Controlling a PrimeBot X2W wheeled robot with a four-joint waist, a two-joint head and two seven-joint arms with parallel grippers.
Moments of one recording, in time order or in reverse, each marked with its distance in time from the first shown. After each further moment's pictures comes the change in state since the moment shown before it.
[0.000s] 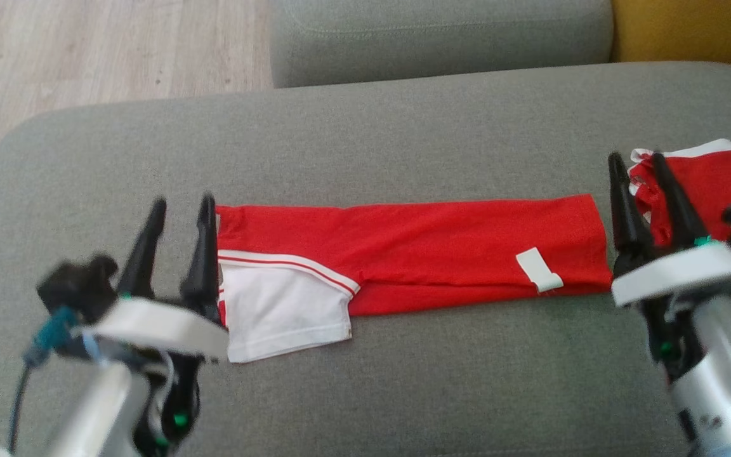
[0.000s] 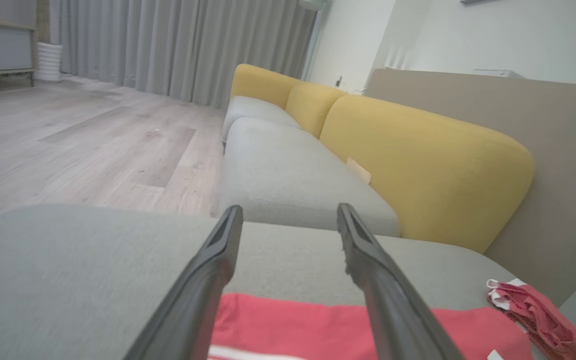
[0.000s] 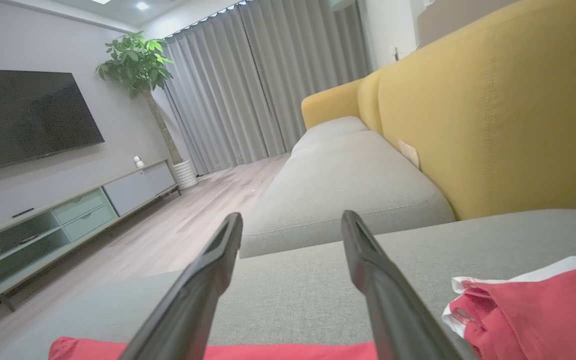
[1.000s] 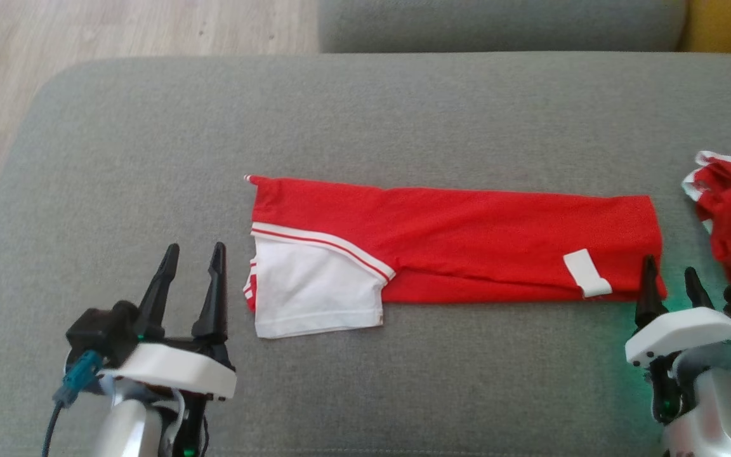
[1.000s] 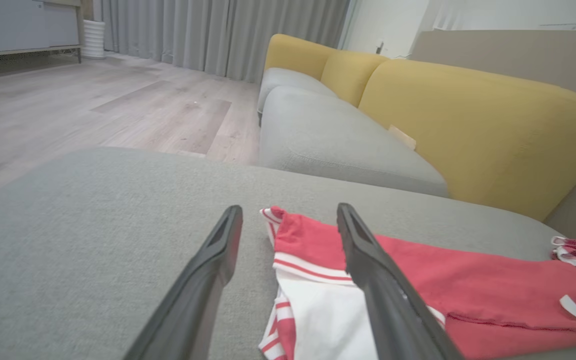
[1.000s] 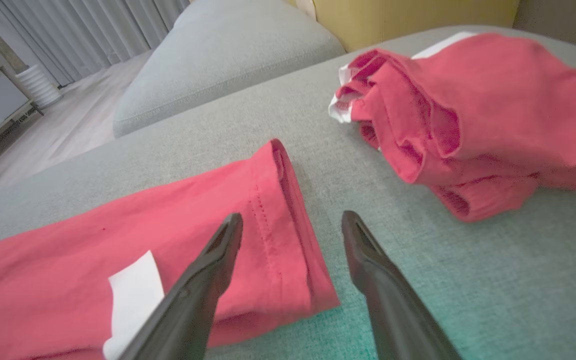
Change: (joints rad) left arm 0.159 -0.318 0.354 0.185 0.432 -0.343 0.000; right arm 0.101 0.290 -0.596 0.235 -0.504 0.000 0.136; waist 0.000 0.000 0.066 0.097
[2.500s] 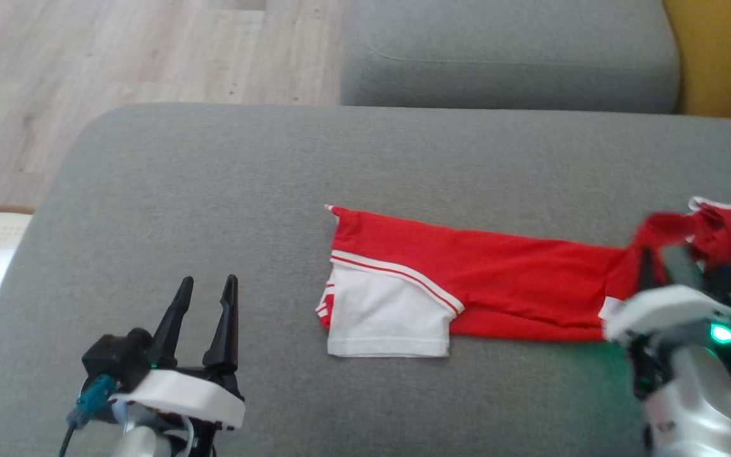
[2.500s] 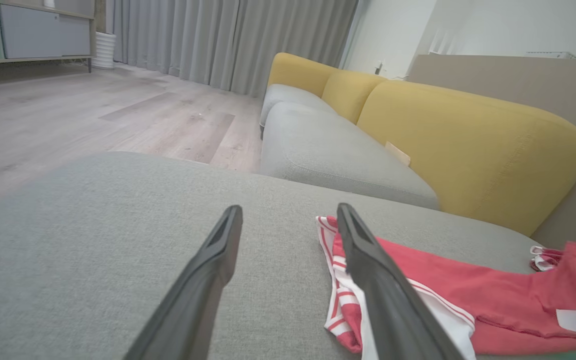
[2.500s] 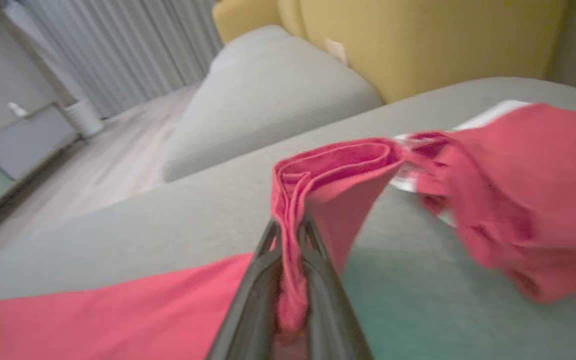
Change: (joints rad) left arm 0.058 -0.011 -0.011 0.033 -0.013 -0.015 0.000; right arm -0.125 -0.003 -0.034 0.203 -0.053 0.000 -0.062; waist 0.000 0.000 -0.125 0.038
